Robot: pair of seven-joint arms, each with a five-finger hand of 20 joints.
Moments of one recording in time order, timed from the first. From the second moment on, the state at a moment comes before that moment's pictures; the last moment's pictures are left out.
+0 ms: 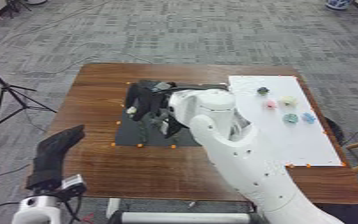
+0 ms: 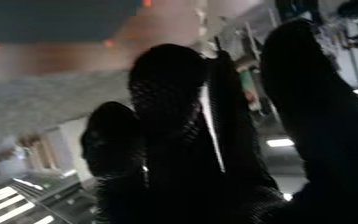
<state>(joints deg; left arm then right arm) 131.7 -53.1 -91.3 -119.8 54.8 29.8 16.9 -63.8 -83.0 52.8 -96.6 -139.5 -37.0 3.2</state>
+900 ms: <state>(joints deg) 126.6 -54.2 -88.8 -118.0 54.8 29.3 16.5 -66.8 -89.9 53.2 -85.7 -147.6 -39.1 1.0</state>
